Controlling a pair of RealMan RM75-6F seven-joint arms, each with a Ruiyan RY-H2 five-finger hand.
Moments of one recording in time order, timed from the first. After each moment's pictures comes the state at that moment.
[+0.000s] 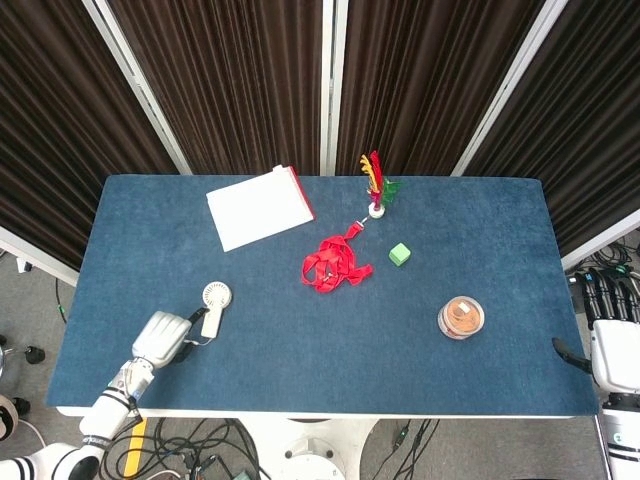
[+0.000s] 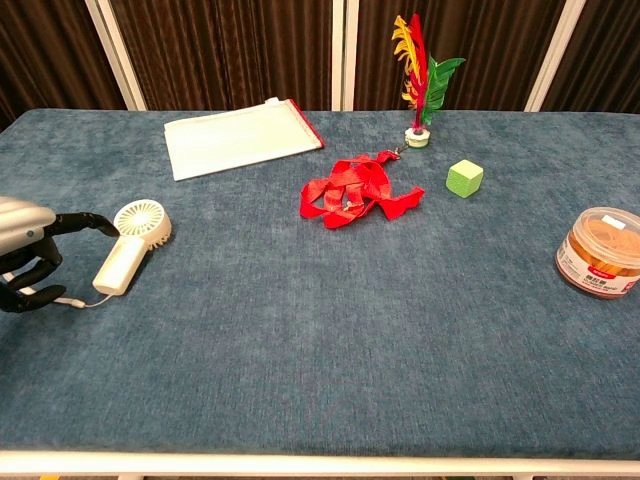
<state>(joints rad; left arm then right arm) -0.42 -1.43 -0.01 -1.53 1.32 1.00 0.39 0.08 -1.11 0.12 -1.62 -1.43 1.51 -0.09</state>
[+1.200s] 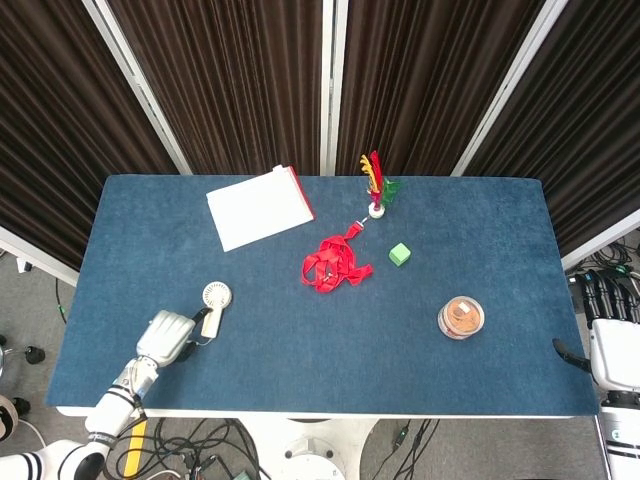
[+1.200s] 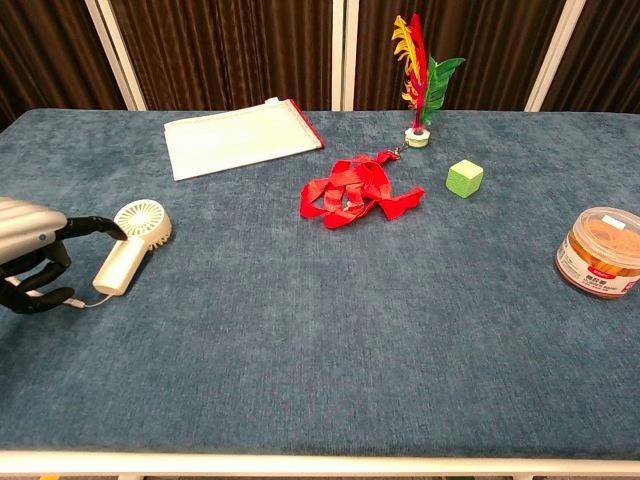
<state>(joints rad) -0.45 -1.46 0.01 -1.51 1.29 1.01 0.40 0.08 -1.12 0.12 -1.61 -1.39 1.48 -0.10</state>
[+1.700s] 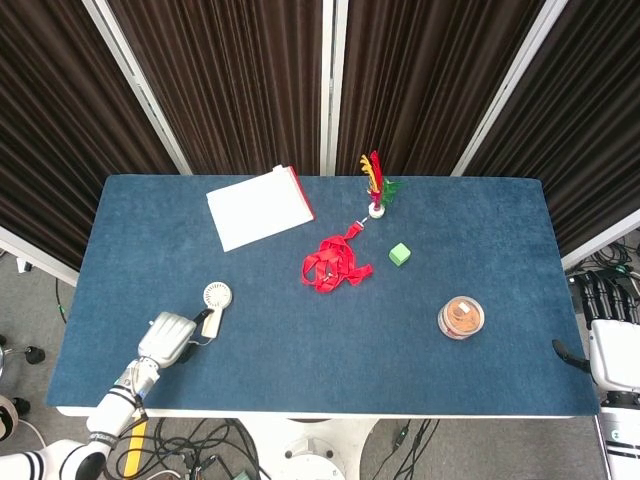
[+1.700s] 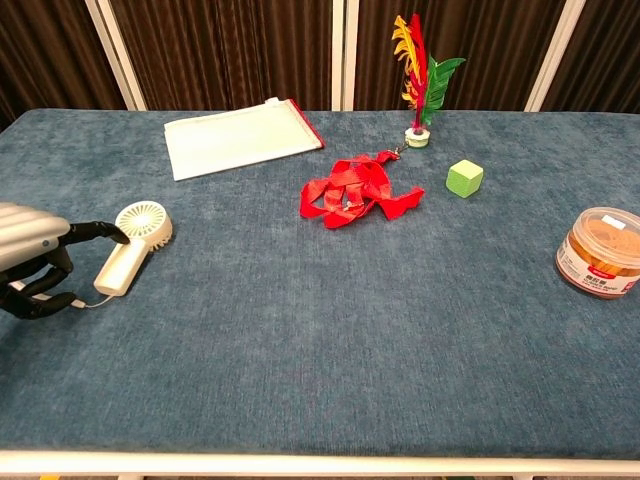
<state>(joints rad) -0.46 -1.47 0.02 -1.50 1.28 0.99 0.42 0.08 -1.12 0.12 -1.61 -1.39 1.47 -0.10</state>
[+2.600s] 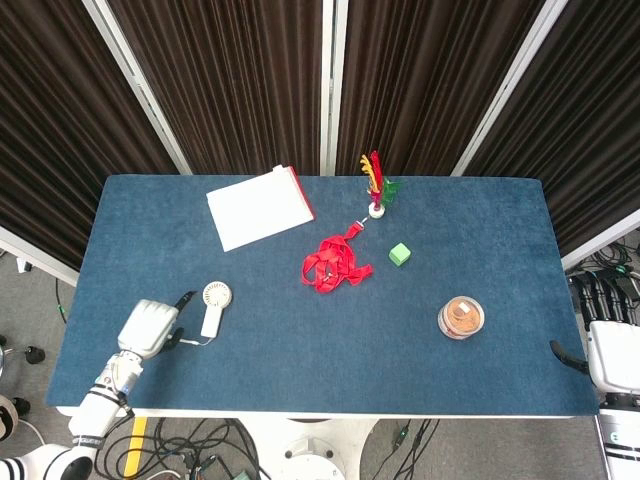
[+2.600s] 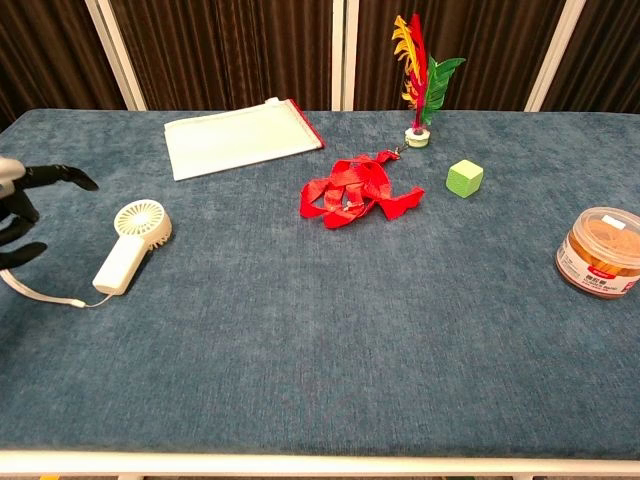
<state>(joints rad) -0.43 -1.37 -0.01 -1.60 1.30 1.13 0.40 0.08 -1.12 0.12 -1.62 -1.41 1.48 -0.10</state>
